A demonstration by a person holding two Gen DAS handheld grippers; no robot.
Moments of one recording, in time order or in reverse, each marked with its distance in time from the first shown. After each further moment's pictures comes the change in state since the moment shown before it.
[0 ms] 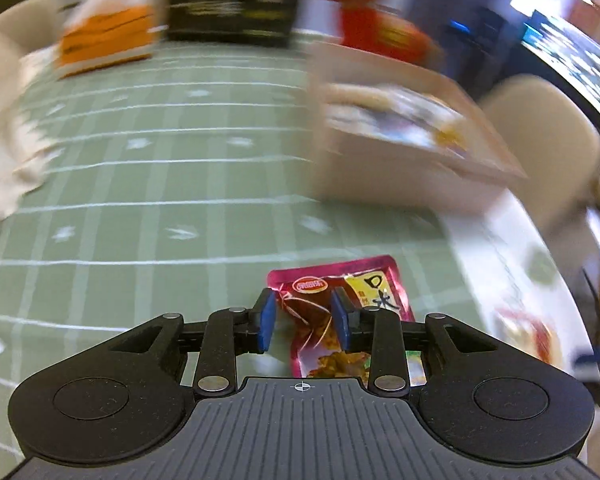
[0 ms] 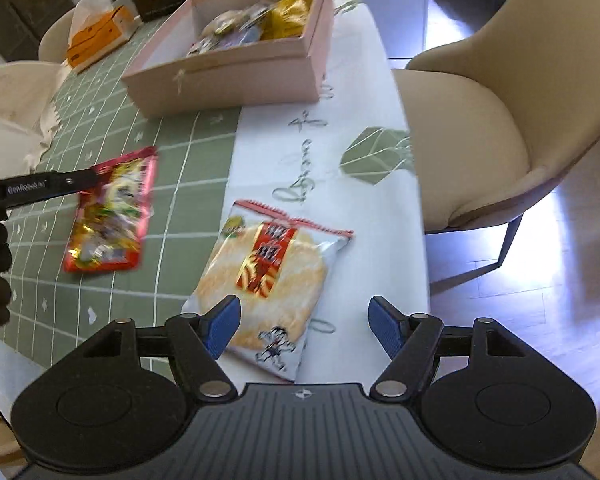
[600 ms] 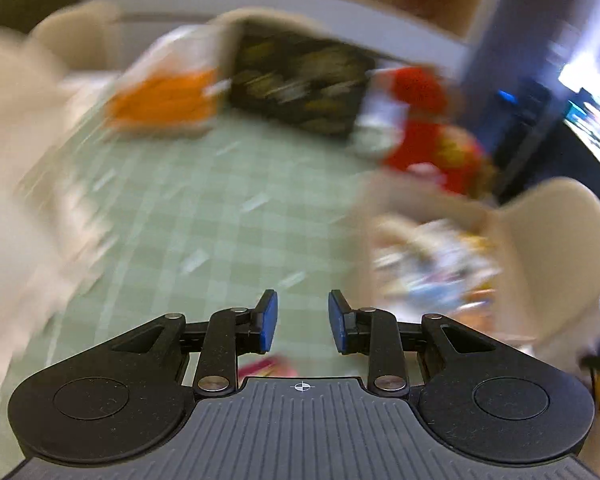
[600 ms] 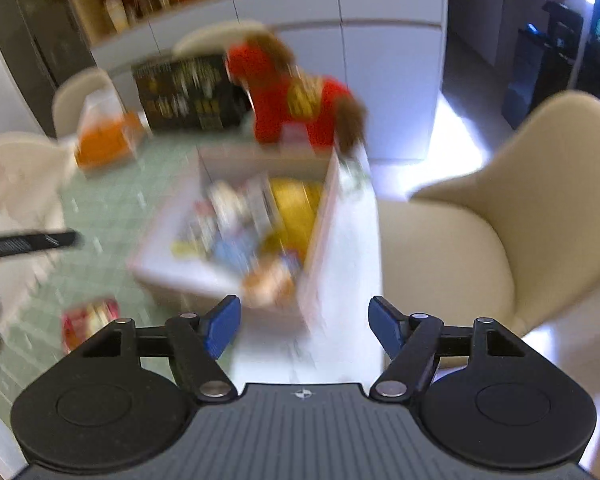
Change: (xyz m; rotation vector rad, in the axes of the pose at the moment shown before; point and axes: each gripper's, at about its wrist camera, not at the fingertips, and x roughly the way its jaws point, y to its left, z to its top) left arm -0.031 0.051 0.095 -0.270 -0.096 0.121; right arm -0.045 -0.009 0.123 -0.073 -0.182 -0.051
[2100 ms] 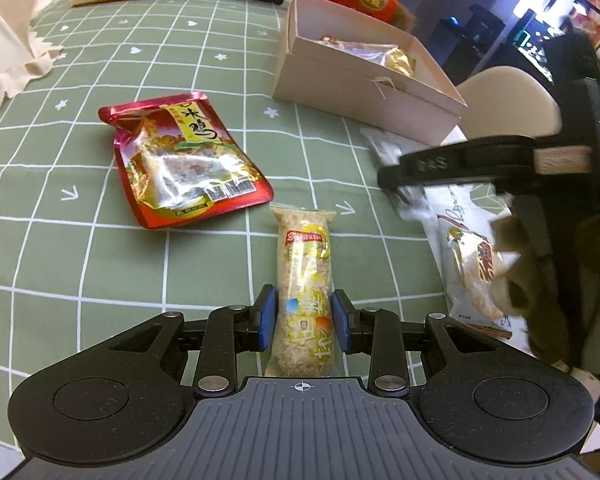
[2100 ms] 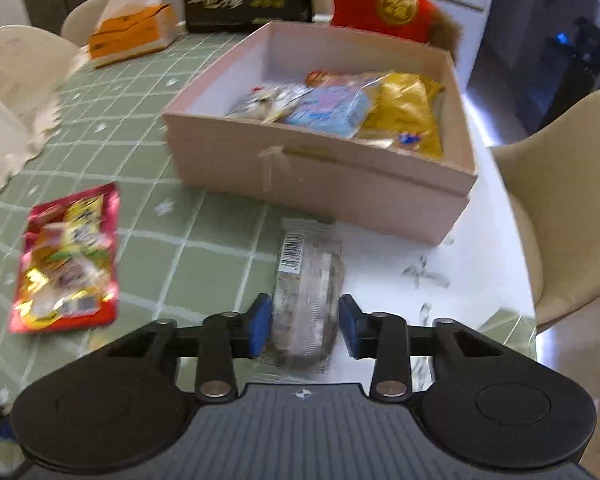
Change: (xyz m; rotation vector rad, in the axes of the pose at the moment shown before) left arm -0.029 -0.018 -0.179 0.109 0.176 -0.173; right arm 0.085 0.099 -0.063 -0.096 0.050 0.009
